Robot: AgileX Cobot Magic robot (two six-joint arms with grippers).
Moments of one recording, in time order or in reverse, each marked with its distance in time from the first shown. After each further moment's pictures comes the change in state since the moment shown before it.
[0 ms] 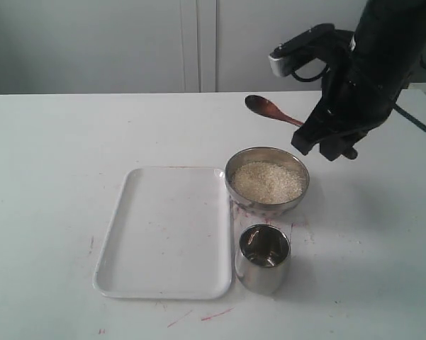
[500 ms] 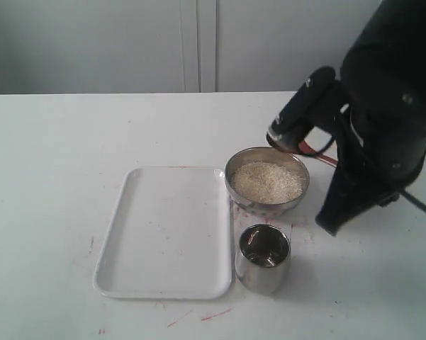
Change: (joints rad) left arm 0.000 0.000 0.000 0.000 0.000 0.000; right arm 0.295 -0.179 0.337 -0.432 0.007 0.344
